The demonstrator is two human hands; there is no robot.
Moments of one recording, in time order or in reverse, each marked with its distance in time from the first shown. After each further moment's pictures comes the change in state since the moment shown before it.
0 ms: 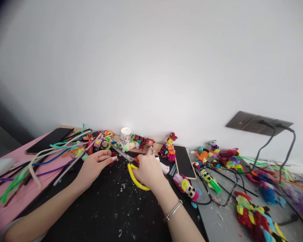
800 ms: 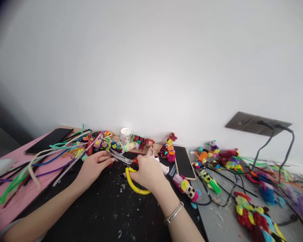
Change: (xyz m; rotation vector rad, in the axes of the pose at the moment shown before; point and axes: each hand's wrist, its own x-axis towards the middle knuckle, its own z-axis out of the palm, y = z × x) left_hand -0.002 0.006 0.000 0.084 -0.012 0.036; right_hand -0.007 -0.002 -0.010 0.039 -0.039 -0.029
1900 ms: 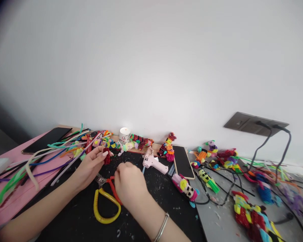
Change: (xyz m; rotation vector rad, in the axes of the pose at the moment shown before) left_hand -0.001 0.004 -0.001 -0.472 -0.059 0.001; right_hand -0.014 -0.047 0.025 0.282 0.096 -0.104
